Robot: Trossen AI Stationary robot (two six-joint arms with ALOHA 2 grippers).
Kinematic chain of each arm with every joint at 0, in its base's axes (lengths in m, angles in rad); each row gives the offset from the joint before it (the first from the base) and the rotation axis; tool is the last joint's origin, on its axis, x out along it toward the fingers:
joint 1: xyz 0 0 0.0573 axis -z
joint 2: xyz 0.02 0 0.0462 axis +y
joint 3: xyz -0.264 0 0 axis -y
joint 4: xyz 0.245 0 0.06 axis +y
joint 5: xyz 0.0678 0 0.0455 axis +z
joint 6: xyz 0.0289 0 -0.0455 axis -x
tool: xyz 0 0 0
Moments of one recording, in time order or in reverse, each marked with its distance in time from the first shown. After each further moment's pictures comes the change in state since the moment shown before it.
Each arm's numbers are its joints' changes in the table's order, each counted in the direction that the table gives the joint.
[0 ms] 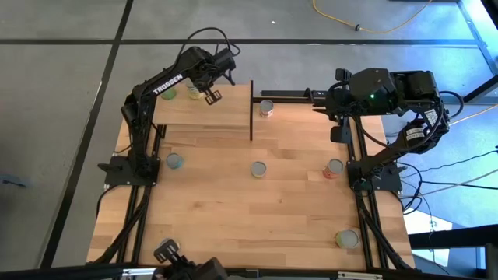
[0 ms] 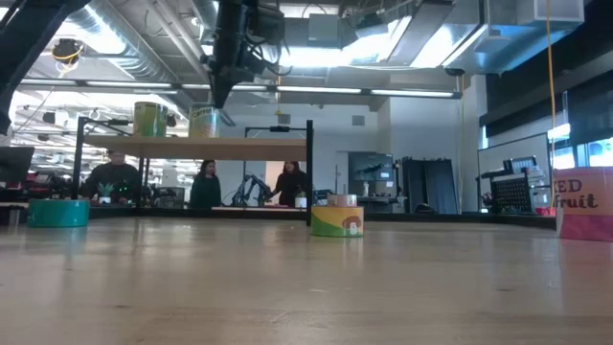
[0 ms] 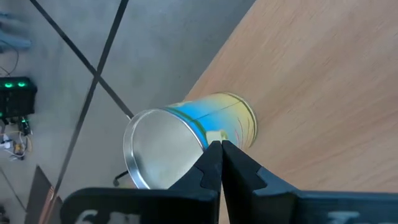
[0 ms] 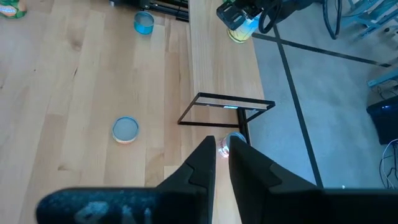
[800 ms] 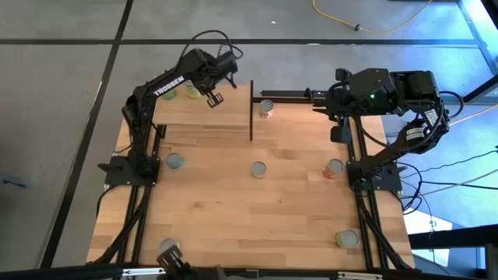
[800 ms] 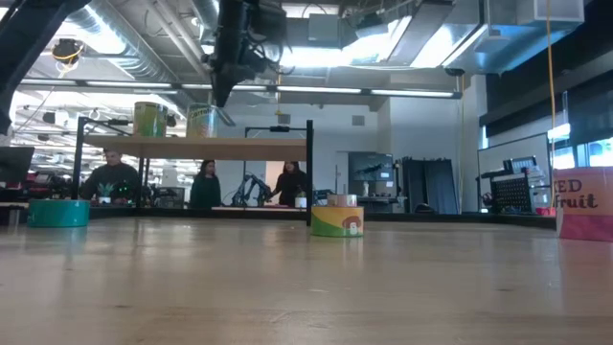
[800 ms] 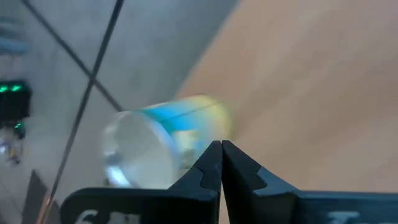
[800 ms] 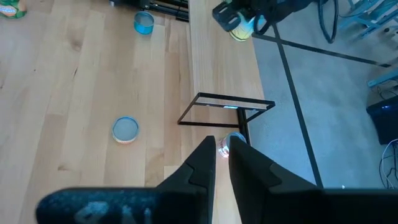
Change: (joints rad) left arm 0.036 0.000 0.004 0.007 -0.024 0.022; right arm 0.000 0.000 0.000 0.000 0.000 0.001
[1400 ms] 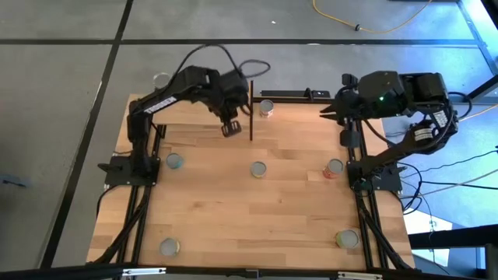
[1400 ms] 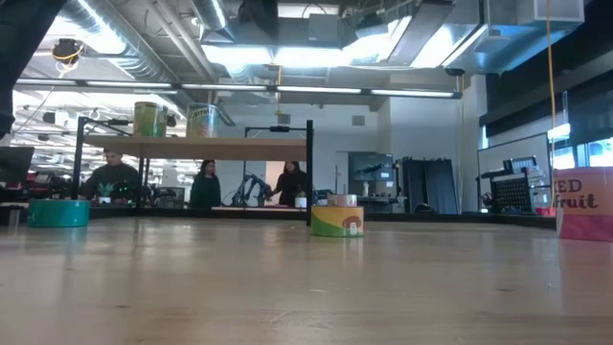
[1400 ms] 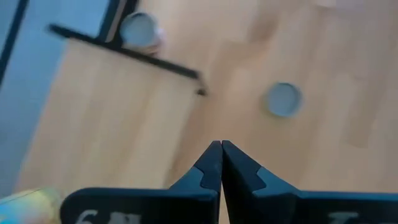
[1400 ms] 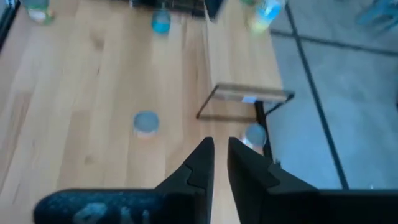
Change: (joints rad) left arm 0.353 -0.005 0.295 -0.004 -0.408 0.034; right arm 0.000 -0.095 -0.114 -0.002 0.071 -0.053
